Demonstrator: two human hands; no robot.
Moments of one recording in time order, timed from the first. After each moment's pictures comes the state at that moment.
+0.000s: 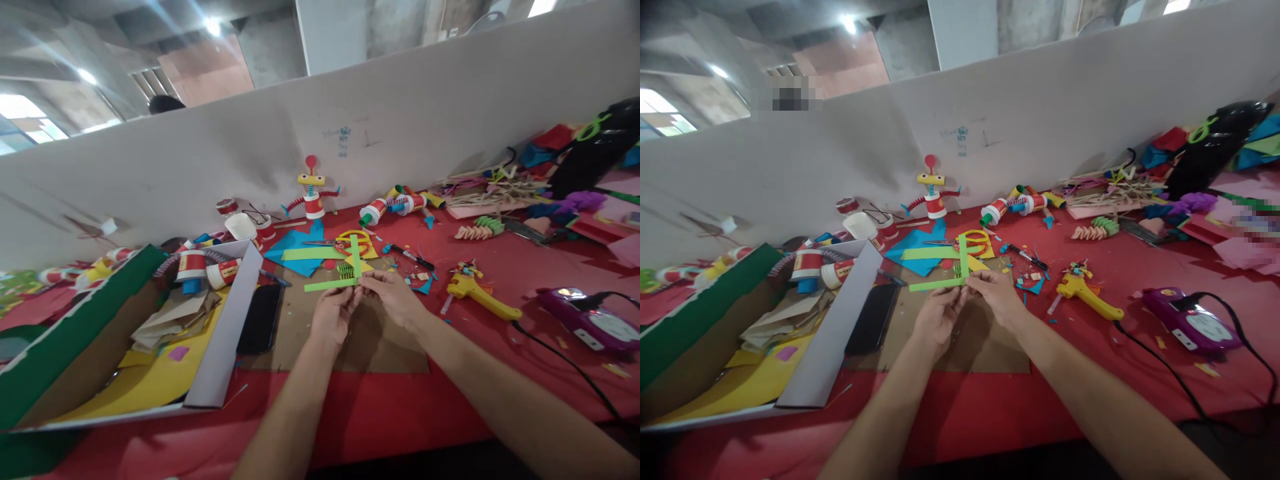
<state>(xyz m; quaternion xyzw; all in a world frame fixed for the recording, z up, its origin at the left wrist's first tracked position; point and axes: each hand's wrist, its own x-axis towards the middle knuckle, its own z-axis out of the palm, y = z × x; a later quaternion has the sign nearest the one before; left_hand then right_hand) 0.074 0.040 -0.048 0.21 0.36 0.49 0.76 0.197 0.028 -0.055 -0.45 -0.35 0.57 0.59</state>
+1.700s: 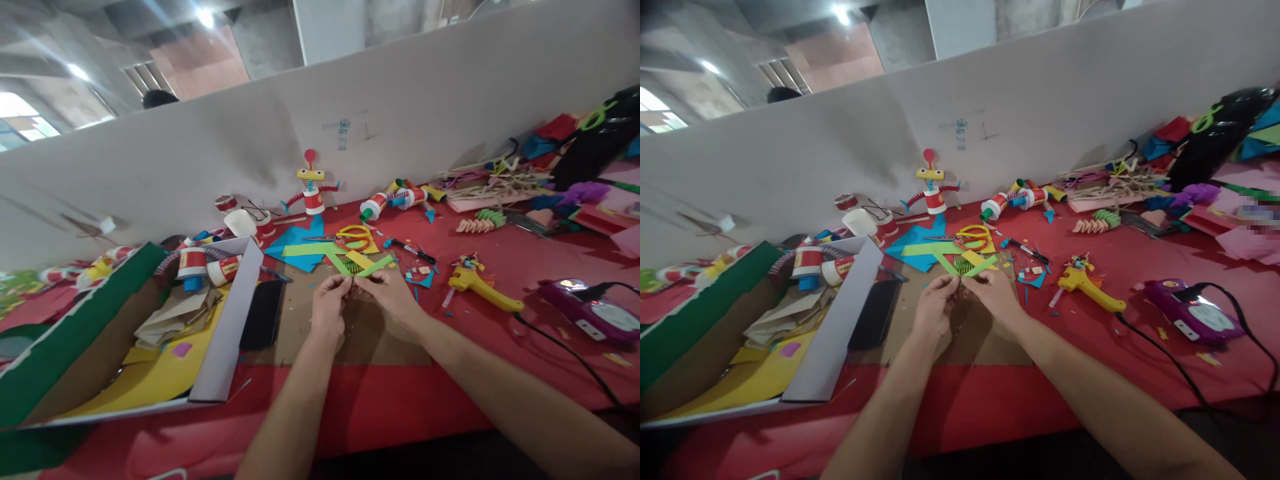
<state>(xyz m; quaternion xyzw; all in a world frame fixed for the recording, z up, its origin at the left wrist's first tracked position) 0.071 0.042 -0.046 0.35 0.41 0.50 0.68 0.193 0.022 -0.060 -0.58 -0.49 0.39 0.52</state>
